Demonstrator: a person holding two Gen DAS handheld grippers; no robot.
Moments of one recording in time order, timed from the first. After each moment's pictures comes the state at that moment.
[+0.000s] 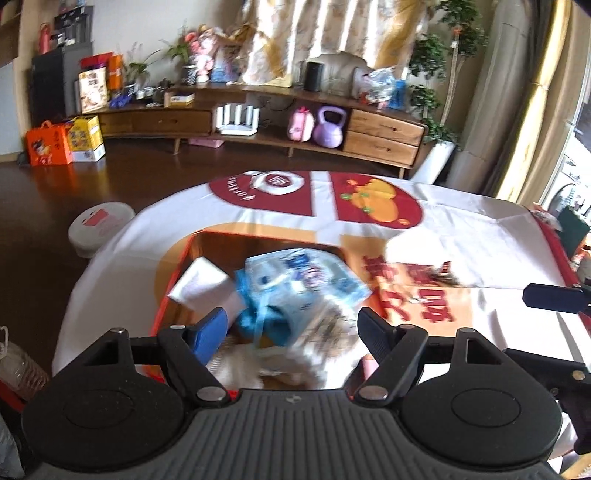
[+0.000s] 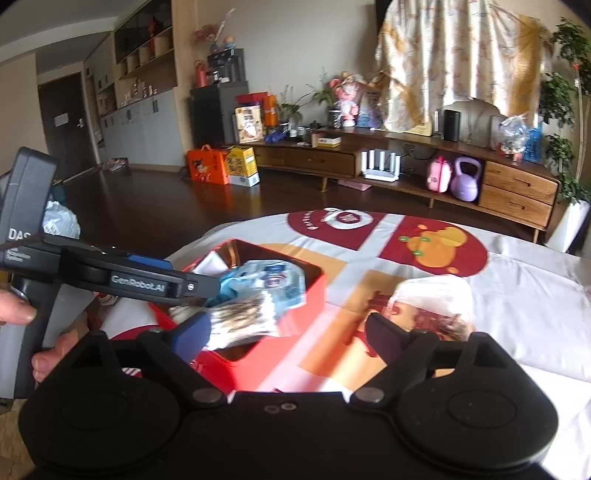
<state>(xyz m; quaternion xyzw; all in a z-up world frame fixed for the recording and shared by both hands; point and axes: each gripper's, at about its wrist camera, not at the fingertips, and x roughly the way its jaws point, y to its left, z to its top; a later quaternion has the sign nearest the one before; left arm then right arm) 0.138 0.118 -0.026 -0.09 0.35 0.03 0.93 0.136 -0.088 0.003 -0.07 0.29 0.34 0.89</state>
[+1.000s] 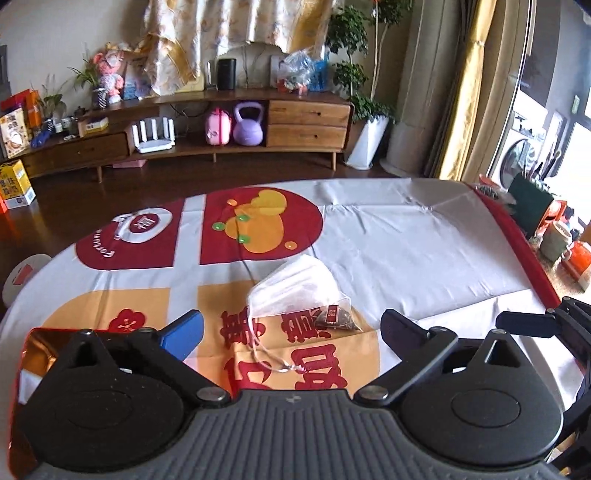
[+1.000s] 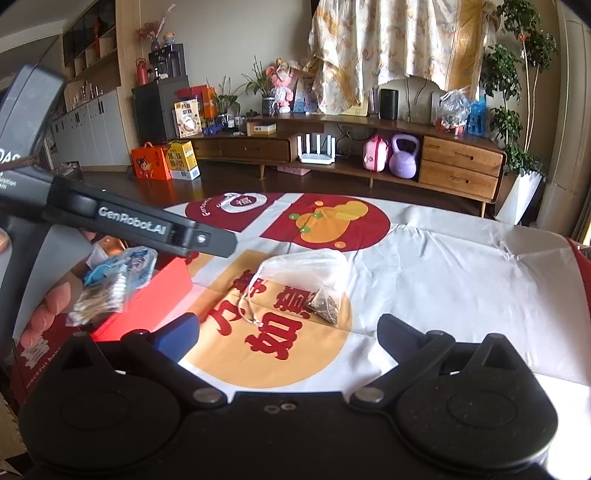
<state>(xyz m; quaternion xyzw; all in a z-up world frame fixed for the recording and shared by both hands) 0.270 -0.030 -0.012 -0.03 0.36 -0.06 0.93 0.215 -0.198 -0.023 -0.07 0.32 0.27 0.91</state>
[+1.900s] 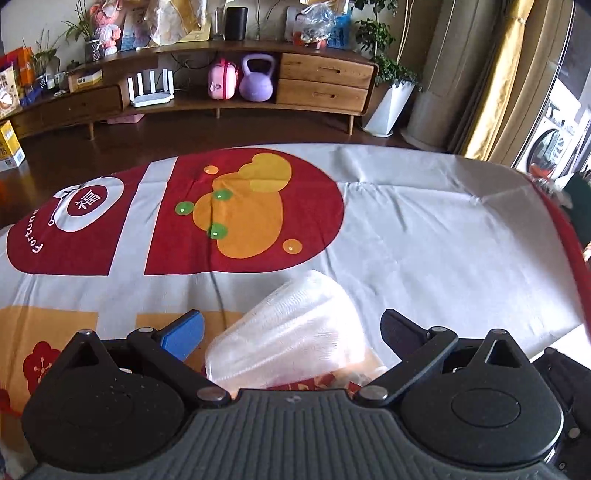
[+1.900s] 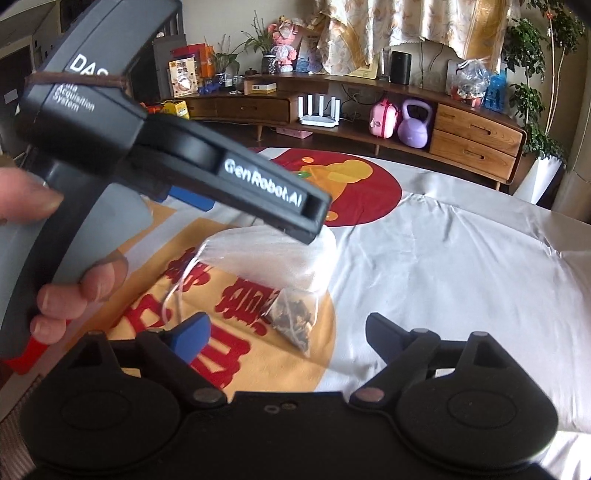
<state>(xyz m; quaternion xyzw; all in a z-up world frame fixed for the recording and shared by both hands) 0.416 -0.051 -0.094 -0.05 0.42 -0.04 0.90 0.322 -0.171 -0.098 -0.10 0.36 0.27 0.89</state>
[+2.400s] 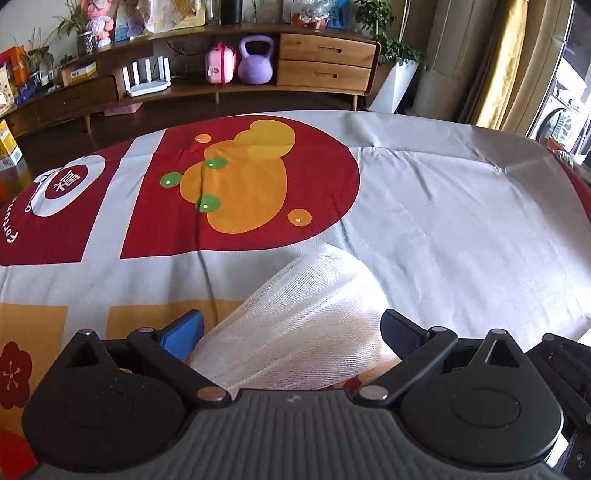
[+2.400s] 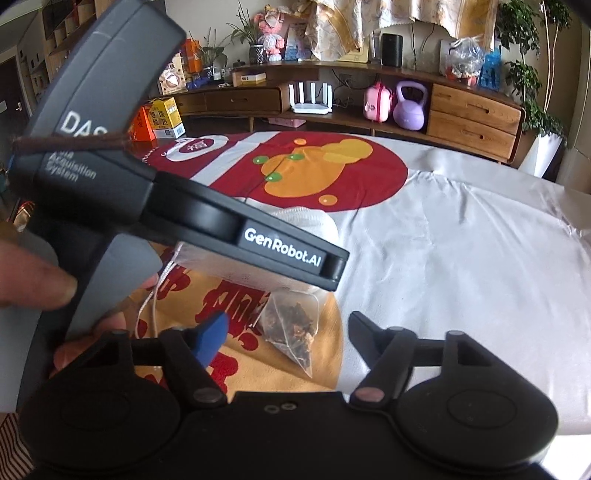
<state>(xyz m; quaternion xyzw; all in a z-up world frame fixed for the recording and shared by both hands) 0.434 -0.057 -0.138 -0.03 0.44 -0.04 0.90 0.347 -0.159 -0.124 -0.08 0.39 0.26 0.88</state>
